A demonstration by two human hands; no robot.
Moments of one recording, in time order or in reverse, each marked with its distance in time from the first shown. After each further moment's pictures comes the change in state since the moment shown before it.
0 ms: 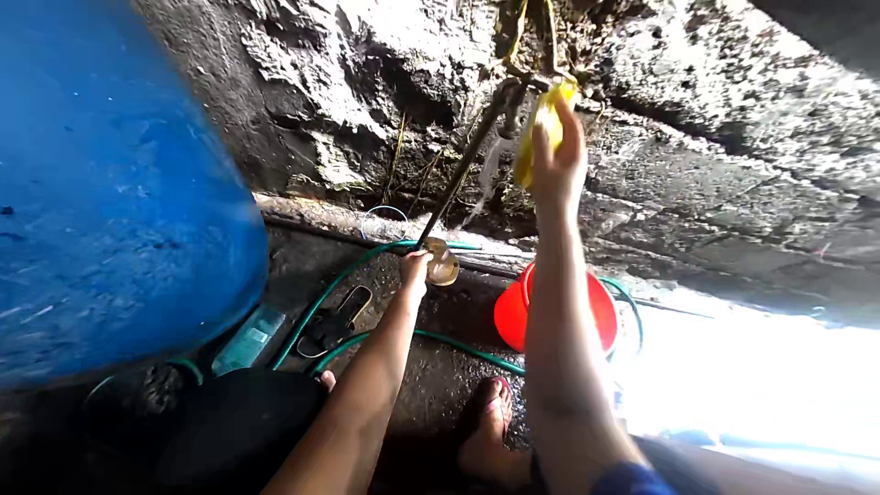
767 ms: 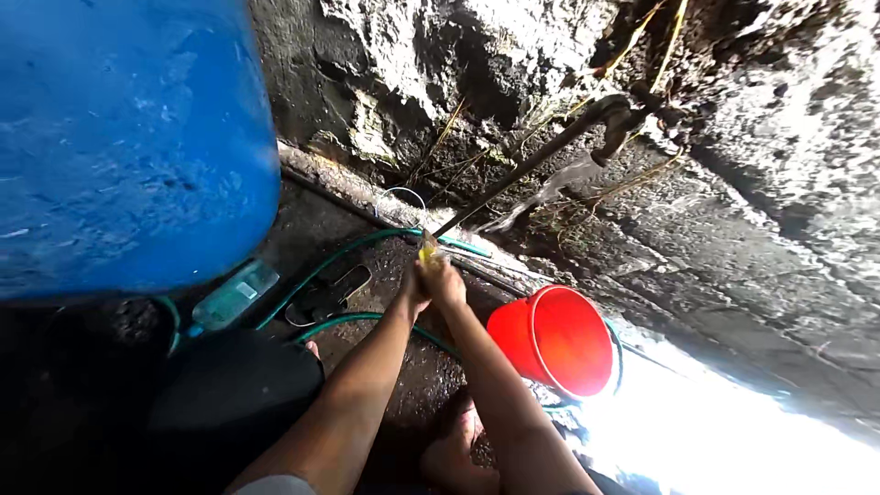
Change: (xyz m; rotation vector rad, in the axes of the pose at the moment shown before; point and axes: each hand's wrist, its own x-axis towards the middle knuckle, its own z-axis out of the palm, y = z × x) left_hand 0.010 -0.054 -0.027 -0.715 -0.246 -0.239; right_hand -0.183 0.092 0.165 -0.604 -0.865 0.526
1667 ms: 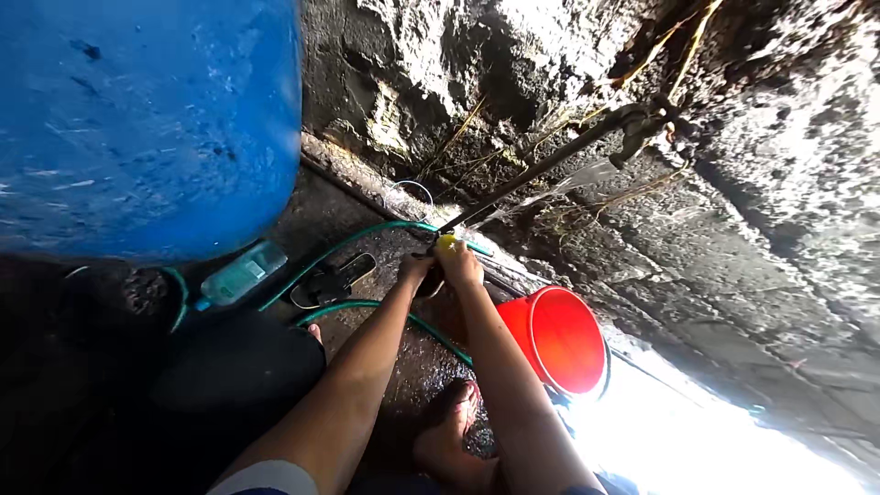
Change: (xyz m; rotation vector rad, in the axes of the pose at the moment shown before) left_hand 0.005 0.026 -0.021 0.899 0.311 0.053; right_hand 0.009 -0.008 -0.022 -0.163 0.015 0.032
